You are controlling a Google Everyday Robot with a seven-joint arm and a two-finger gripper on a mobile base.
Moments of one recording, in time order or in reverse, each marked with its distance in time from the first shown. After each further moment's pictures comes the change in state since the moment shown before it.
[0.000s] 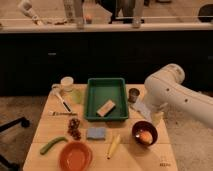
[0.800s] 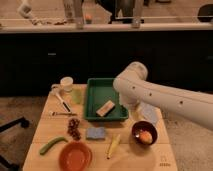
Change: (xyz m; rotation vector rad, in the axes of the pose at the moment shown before) arm -0.083 -0.048 0.015 -0.058 0.033 -0.293
